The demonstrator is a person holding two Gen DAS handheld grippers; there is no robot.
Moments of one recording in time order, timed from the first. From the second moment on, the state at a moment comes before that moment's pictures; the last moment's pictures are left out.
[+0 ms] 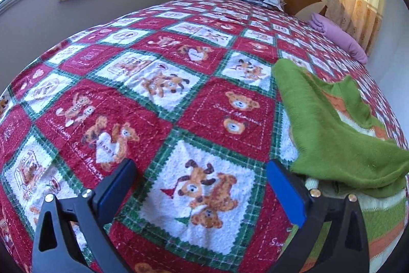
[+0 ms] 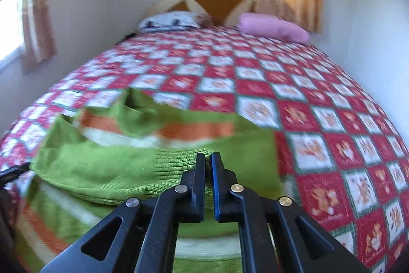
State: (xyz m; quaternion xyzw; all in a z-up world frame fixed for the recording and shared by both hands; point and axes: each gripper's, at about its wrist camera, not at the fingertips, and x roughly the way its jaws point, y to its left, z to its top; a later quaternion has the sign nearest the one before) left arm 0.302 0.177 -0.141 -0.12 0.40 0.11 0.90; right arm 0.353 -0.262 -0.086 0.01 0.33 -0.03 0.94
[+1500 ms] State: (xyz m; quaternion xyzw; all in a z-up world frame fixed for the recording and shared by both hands) left arm 0.344 0.156 -0.145 -0.03 0.42 0.16 0.89; right arm 0.570 -0.203 -0.130 0.00 0.49 0.09 0.87
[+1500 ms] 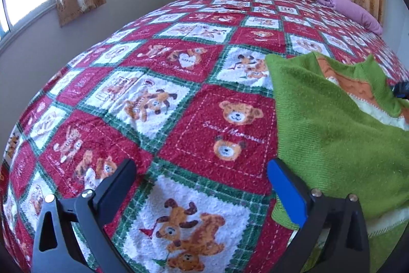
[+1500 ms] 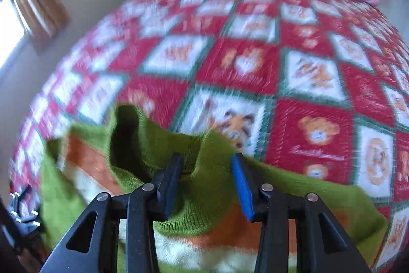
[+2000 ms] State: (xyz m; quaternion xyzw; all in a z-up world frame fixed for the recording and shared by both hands) left arm 0.344 0.155 -0.147 -0.03 0.42 0.16 0.89; right arm 0.475 -0.274 -0.085 0.10 0.40 0.09 0.91
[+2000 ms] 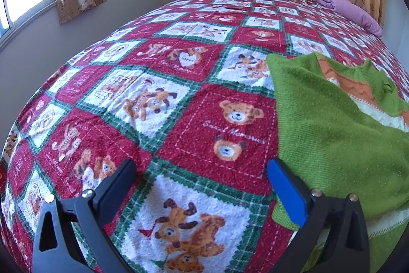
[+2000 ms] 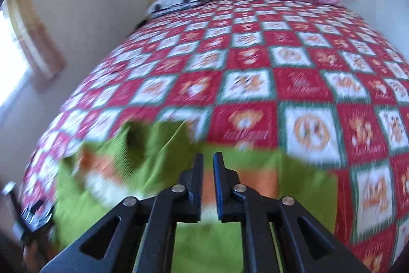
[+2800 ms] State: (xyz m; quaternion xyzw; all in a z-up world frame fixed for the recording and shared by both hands) left arm 0.329 0.134 -0.135 0.02 0.42 0.18 0.89; right arm 0.349 -0.262 -0.130 0.02 0.43 0.06 0.90
